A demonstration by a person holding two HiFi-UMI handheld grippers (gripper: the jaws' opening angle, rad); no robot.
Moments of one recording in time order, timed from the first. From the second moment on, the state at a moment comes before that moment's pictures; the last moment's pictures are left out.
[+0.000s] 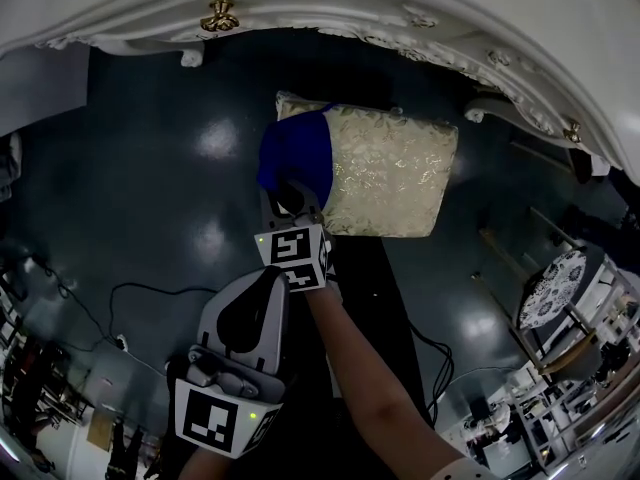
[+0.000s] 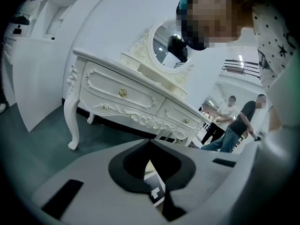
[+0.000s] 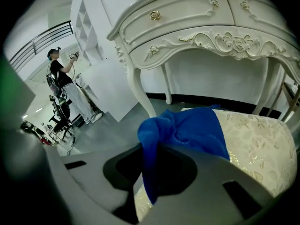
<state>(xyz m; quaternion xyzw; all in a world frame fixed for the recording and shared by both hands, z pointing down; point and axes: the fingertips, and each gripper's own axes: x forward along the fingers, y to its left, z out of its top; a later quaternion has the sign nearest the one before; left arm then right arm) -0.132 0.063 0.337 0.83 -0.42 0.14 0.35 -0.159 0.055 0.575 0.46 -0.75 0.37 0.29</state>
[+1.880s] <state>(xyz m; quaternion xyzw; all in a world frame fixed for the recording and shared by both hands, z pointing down) 0.036 0.109 0.331 0.89 -0.27 0.20 0.32 0.175 0.217 0.595 0.67 -0.54 0.43 0.27</state>
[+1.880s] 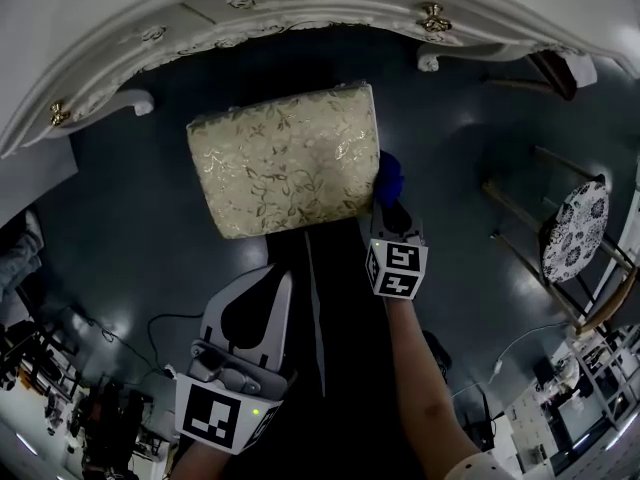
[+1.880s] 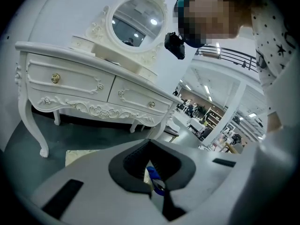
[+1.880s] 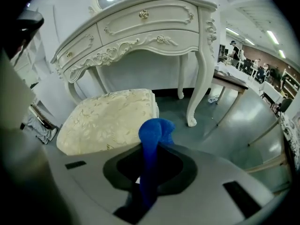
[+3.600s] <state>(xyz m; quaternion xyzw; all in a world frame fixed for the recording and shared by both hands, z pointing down) -0.052 0.091 0.326 0.86 -0.35 0.15 0.34 0.024 0.161 0.570 0.59 -0.64 0.40 0.29</state>
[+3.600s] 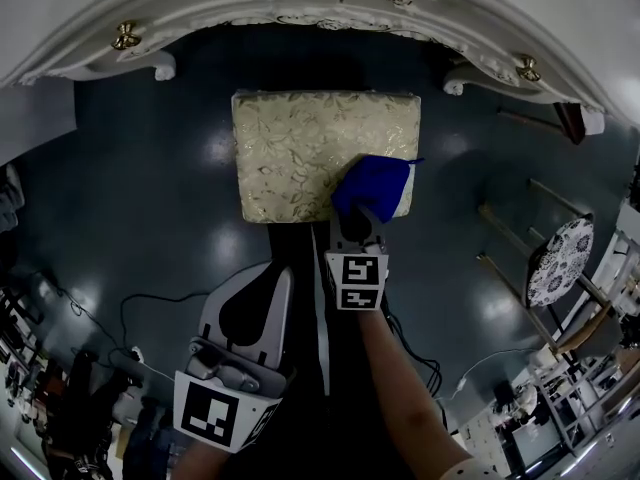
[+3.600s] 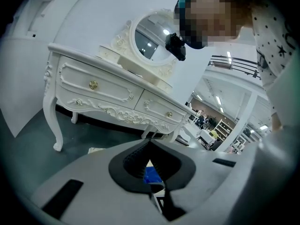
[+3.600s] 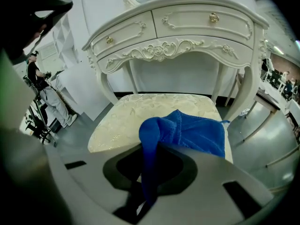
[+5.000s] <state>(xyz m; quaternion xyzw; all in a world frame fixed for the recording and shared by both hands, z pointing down) -0.154 0.083 0.327 0.82 -0.43 0.12 0.35 -0.095 0.134 0.566 0.52 -0.70 0.37 0.31</state>
